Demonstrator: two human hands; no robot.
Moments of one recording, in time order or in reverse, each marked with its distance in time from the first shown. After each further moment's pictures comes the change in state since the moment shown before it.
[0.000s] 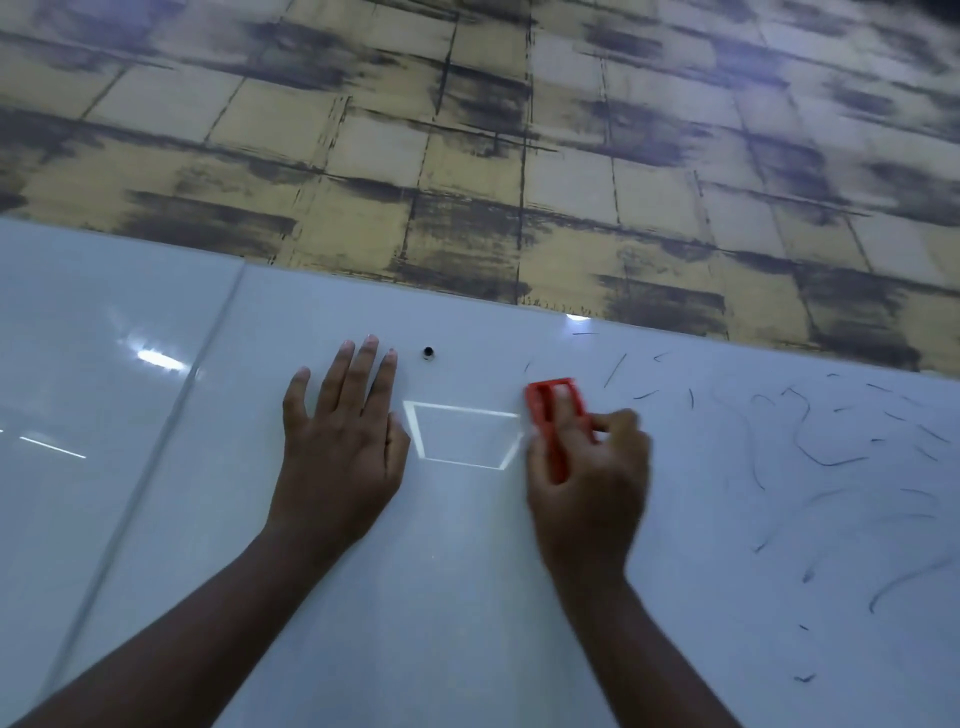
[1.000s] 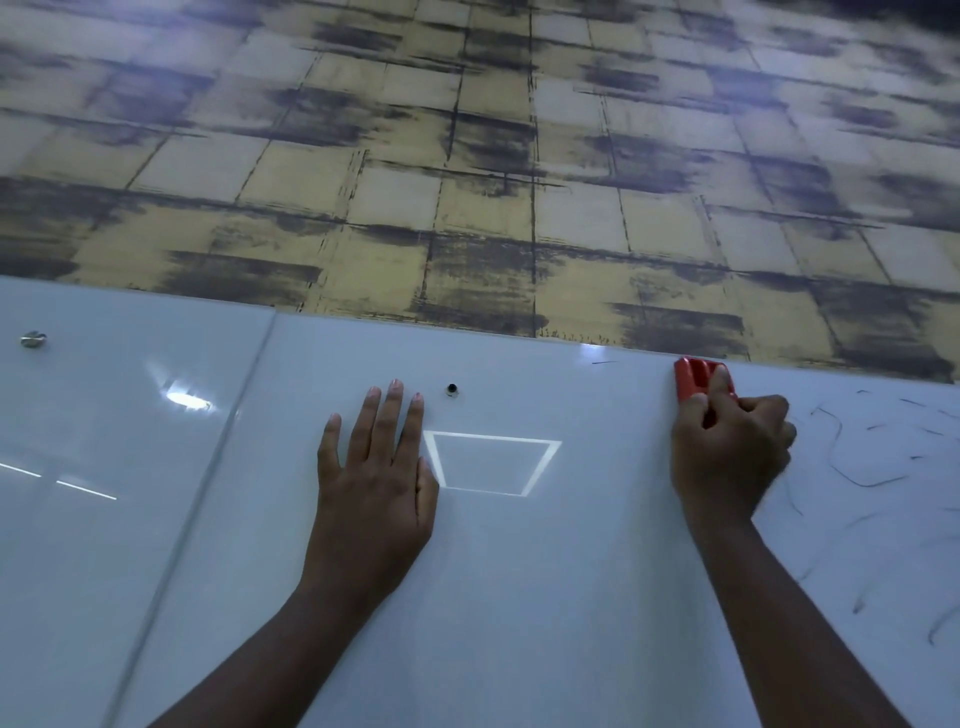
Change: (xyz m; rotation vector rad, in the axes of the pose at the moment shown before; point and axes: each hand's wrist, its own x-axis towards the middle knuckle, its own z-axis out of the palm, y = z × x) left_hand -0.007 0.002 0.000 0.006 0.009 0.005; right_hand 0.088 0.078 0.006 -0.062 0.085 0.378
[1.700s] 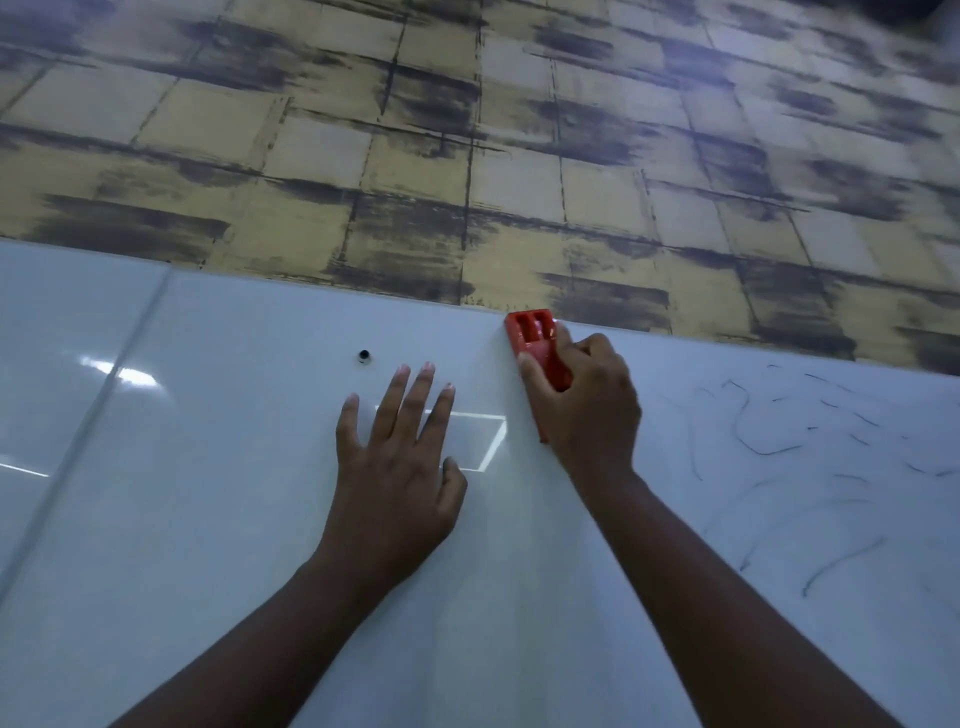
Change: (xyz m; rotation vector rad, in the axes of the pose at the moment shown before) left_hand 0.008 0.095 0.006 -0.068 -0.169 0.088; right_hand -0.007 -0.028 -0.011 0.087 -0.255 -0.375
